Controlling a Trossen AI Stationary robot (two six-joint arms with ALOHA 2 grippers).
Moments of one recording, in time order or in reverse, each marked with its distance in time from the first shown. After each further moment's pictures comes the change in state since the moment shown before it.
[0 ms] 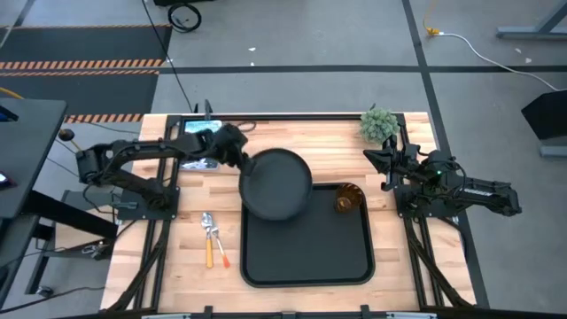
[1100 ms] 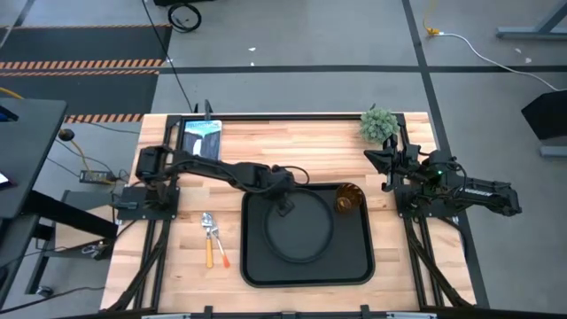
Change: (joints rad) left arm -0.406 0.544 0.532 -0.265 -0.209 -0.085; right arm 0.000 0.000 0.000 0.015 -0.019 -0.020
